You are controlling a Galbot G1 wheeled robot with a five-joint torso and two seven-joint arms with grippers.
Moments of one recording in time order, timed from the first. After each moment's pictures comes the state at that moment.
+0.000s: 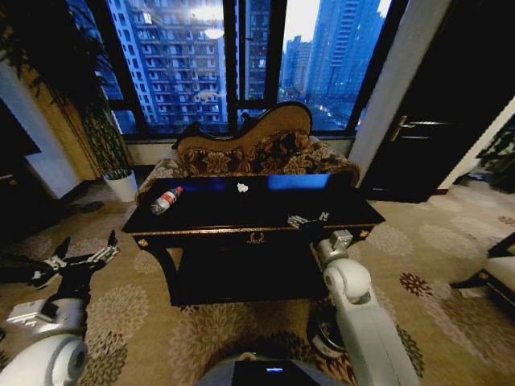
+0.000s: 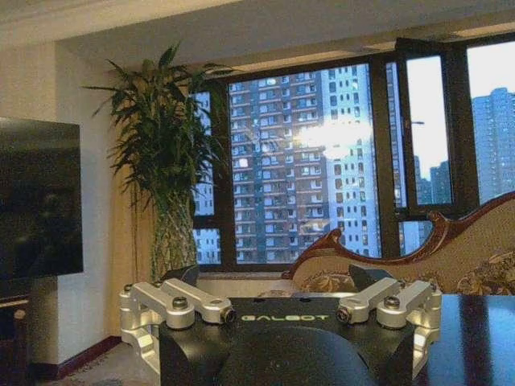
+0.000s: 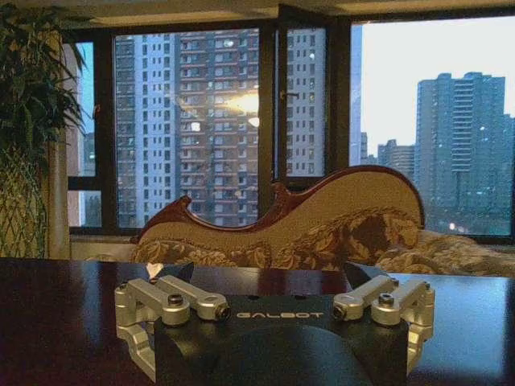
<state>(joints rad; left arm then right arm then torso) 1.75 -1.32 -1.10 -2.35 -0.46 0.14 -0.05 -1.18 1.33 0.47 2.08 0.25 -0.38 0.00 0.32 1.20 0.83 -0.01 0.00</state>
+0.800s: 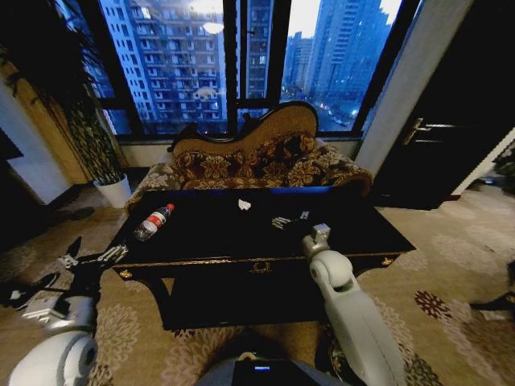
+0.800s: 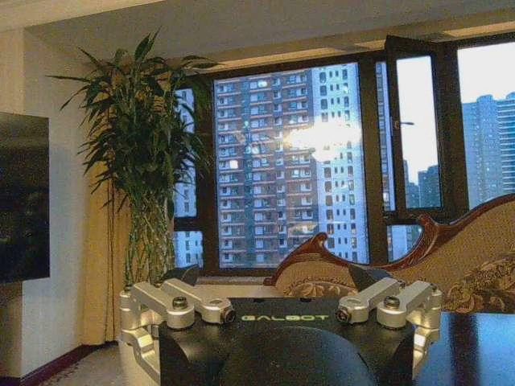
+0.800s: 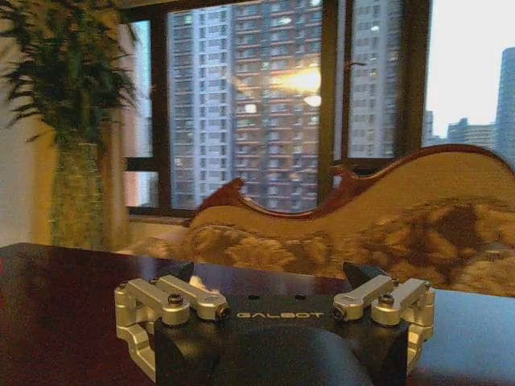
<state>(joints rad) 1.74 -1.34 -1.05 -2.37 -0.42 0.14 -0.05 -0.98 1.28 0.26 1.92 0.33 -0.41 0.00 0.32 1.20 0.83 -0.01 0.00</state>
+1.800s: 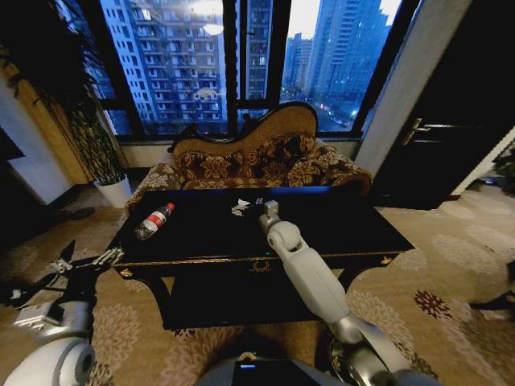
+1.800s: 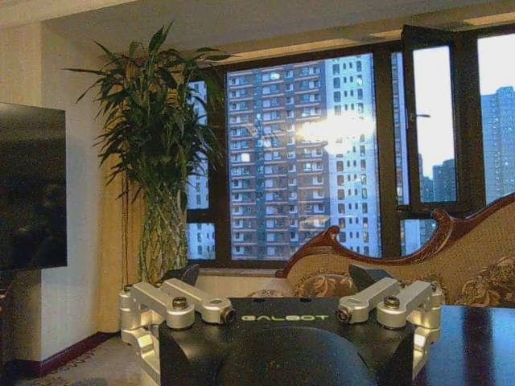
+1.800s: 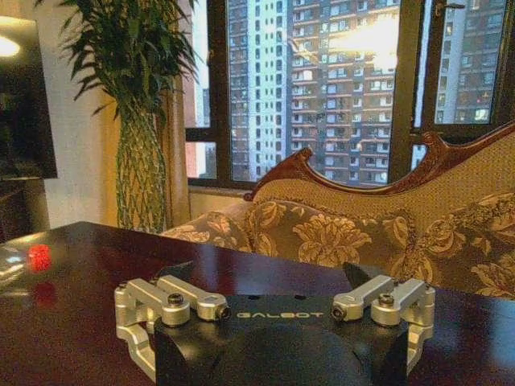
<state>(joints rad) 1.76 -1.38 -1.07 -2.38 -0.42 0.14 -0.06 -0.64 1.40 0.03 1.55 0.37 -0.42 0.00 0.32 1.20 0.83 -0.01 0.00</state>
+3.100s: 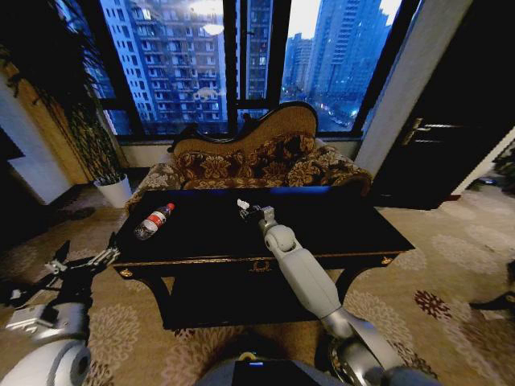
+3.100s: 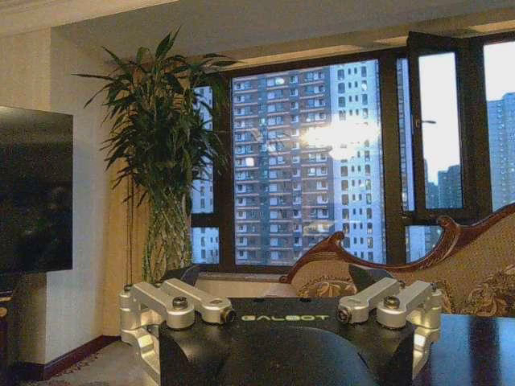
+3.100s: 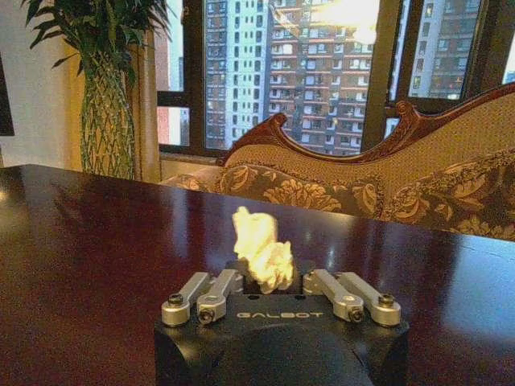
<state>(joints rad) 1.77 -1.38 -1.08 -2.39 -0.44 0.13 -0.06 -0.68 1.41 0.05 1.44 0.29 -0.37 0.00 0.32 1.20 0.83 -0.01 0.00</state>
